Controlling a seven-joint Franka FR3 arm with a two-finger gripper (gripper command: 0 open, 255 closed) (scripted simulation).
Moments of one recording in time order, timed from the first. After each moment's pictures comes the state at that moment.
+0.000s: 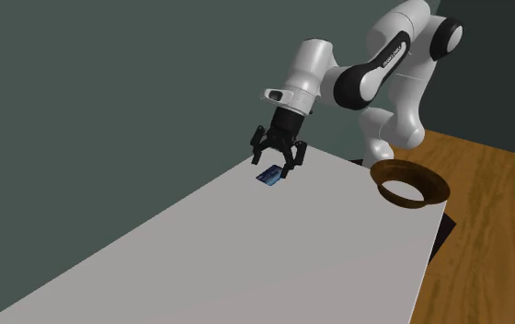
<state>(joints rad) 0.38 -0.21 0.04 -2.24 0.30 2.57 -0.49</state>
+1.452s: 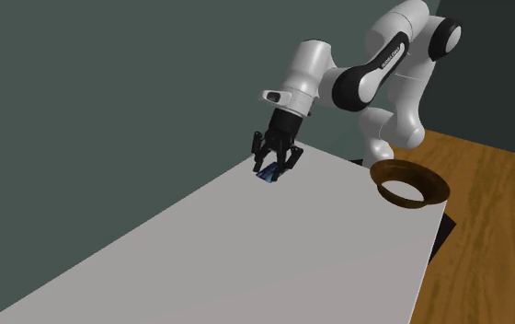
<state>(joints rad) 0.38 -0.19 0.05 -2.22 0.29 2.58 -0.48</state>
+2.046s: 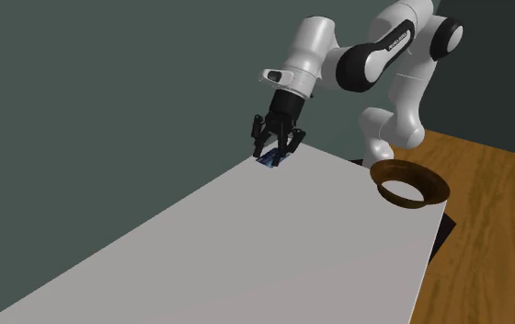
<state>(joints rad) 0.37 -0.22 0.05 -2.13 0.26 2.46 -0.44</state>
